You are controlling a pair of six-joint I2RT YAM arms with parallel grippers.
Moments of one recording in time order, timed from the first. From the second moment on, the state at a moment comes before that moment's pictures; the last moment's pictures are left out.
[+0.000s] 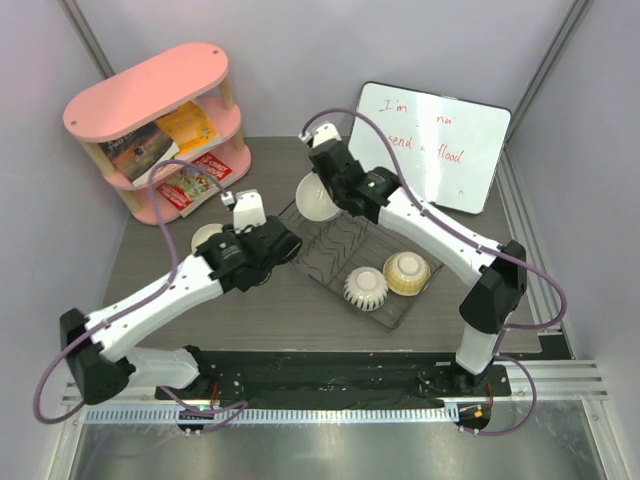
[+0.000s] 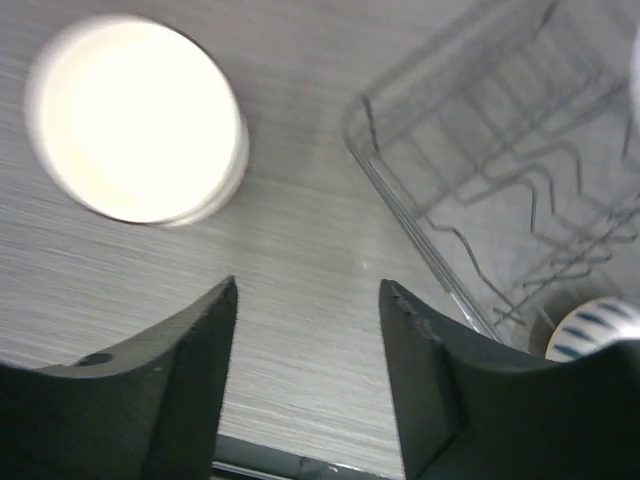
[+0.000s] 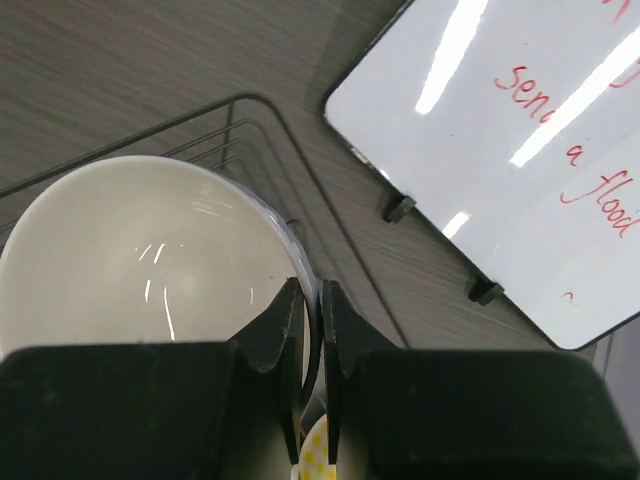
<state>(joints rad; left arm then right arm) -0.90 1.26 1.19 -1.00 -0.78 -0.93 0.80 1.77 1.78 -0.66 0.58 0.01</state>
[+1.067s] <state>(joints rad) -0.67 0.70 1.14 -1.35 -1.01 -0.95 1.10 2.28 2.31 -0.57 0.28 0.06</state>
